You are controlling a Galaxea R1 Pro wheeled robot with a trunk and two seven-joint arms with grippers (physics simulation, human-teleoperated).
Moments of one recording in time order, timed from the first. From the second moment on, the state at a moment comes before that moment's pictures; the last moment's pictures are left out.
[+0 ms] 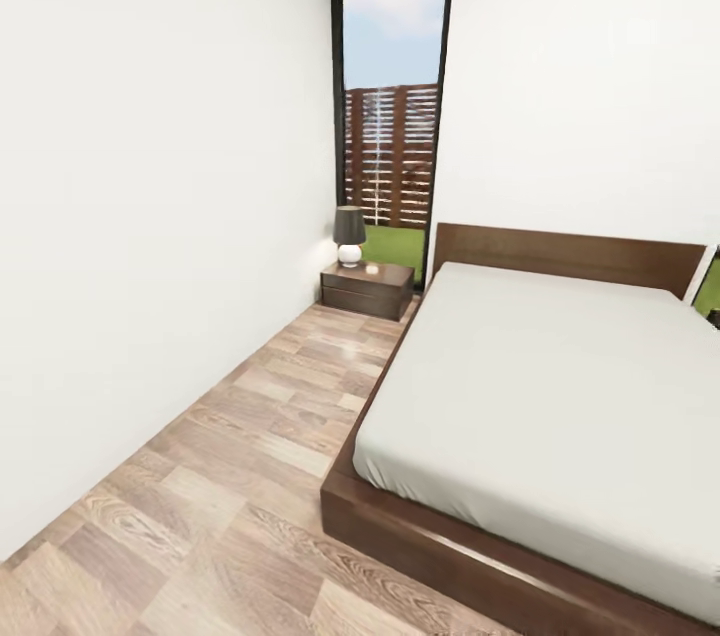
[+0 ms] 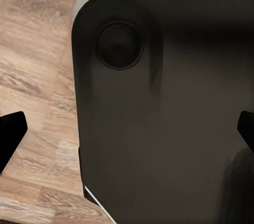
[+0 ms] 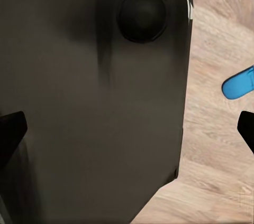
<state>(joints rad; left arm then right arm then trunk) 0.00 0.00 0.00 -0.05 0.00 0.00 0.00 0.00 0.00 0.00 0.00 -0.01 0.00 0.01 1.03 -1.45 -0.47</state>
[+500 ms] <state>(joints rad) 0.00 0.00 0.00 -0.05 0.00 0.00 0.00 0.00 0.00 0.00 0.00 -0.01 0.00 0.01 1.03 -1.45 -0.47</state>
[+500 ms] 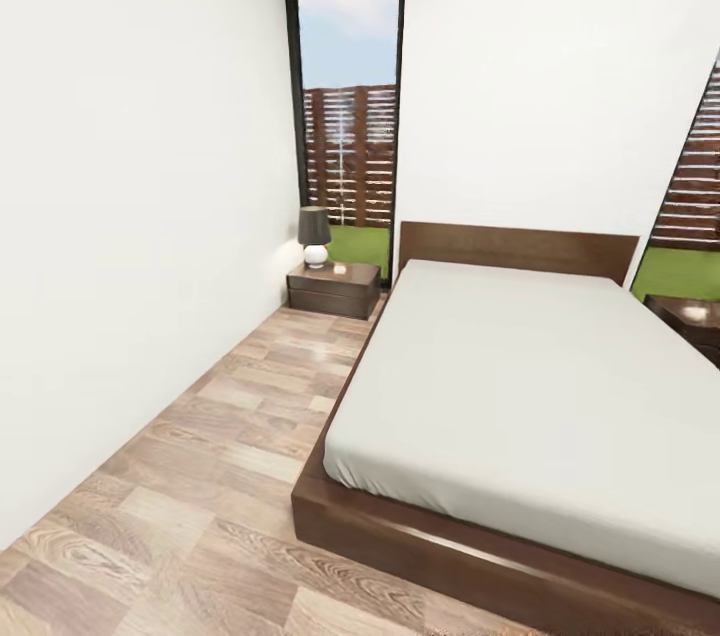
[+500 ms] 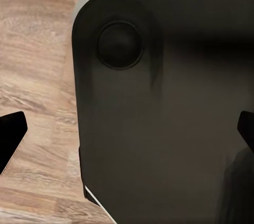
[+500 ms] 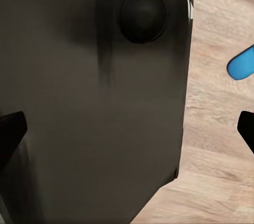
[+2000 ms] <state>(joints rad) 0.00 0.00 0.00 -0.05 0.00 0.00 0.00 0.00 0.00 0.00 0.00 -0.01 0.00 0.01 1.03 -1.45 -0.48</state>
